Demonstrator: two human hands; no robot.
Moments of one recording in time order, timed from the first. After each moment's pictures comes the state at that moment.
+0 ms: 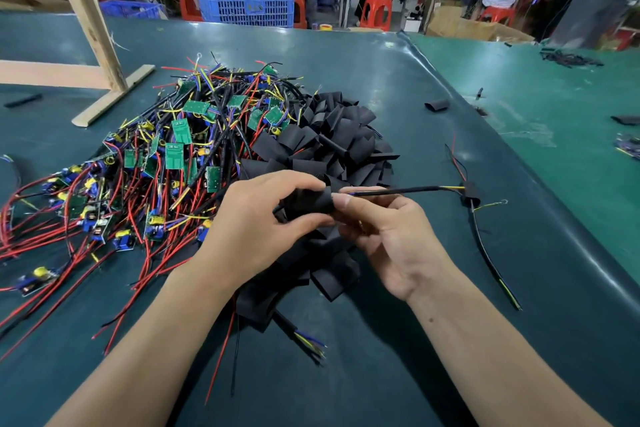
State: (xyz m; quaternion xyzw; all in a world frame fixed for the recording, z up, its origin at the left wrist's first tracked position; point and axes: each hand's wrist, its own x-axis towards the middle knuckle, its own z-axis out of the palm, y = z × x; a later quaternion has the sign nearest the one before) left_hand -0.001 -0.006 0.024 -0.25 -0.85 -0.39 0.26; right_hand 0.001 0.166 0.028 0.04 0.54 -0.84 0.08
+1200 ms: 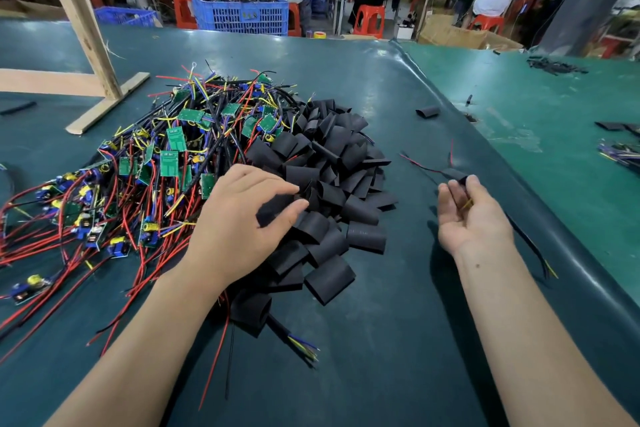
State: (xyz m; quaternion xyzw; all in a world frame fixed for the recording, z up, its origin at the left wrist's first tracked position) left_hand -0.015 -0.019 0.008 -0.22 -0.88 -0.28 0.32; right_hand -0.037 0.252 0.033 0.31 0.30 -0.88 -0.19
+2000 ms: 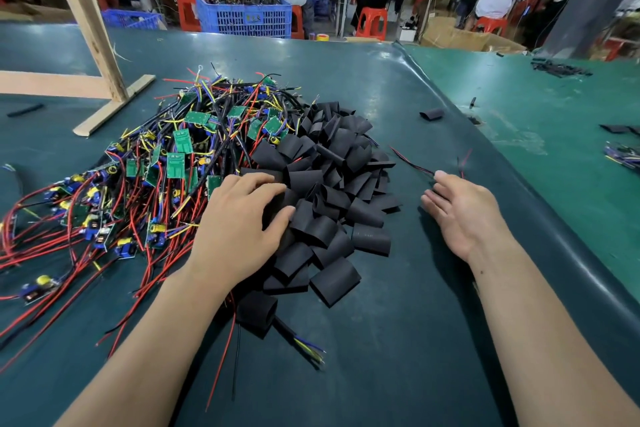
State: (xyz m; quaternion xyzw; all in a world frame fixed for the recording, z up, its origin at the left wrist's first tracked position) left_hand -0.018 -0.023 0.000 -0.12 -0.94 -0.21 0.24; right_hand -0.057 0.259 0.017 0.22 0.58 -0.78 -0.09
